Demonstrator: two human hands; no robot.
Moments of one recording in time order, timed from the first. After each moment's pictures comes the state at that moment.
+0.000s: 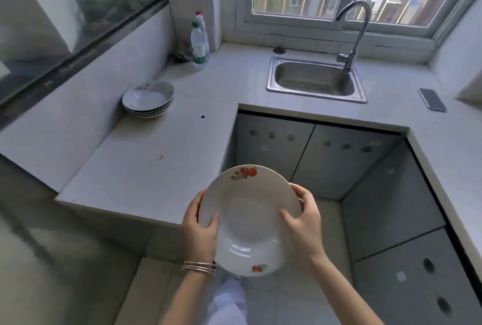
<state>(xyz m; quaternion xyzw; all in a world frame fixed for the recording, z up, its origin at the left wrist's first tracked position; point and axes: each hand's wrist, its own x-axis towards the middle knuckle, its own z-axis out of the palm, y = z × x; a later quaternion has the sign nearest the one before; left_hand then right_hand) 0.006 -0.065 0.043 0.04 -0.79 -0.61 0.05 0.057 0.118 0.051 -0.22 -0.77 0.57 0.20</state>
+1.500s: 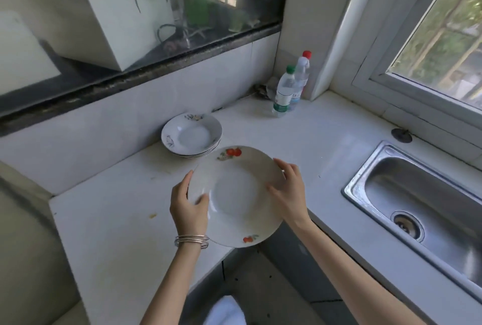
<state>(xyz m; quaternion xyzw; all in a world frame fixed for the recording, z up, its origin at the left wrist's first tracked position) -0.346 0.049 0.054 0.31 -0.74 -0.51 0.30 -0.427 0.219 0.081 0.09 -0.86 0.51 -0.02</state>
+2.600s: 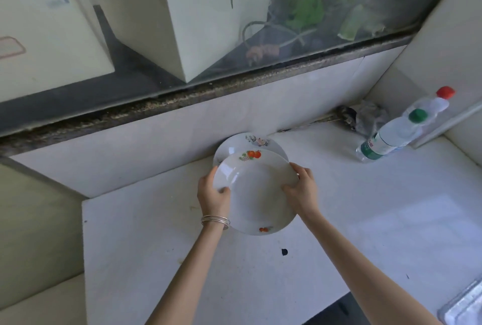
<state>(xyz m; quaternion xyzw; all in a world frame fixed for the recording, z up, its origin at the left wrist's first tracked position) -0.508 -0.107 -0.005 0.48 -0.69 -0.49 0.23 -0.625 0.037 0.006 0.13 -0.88 0.42 -0.16</state>
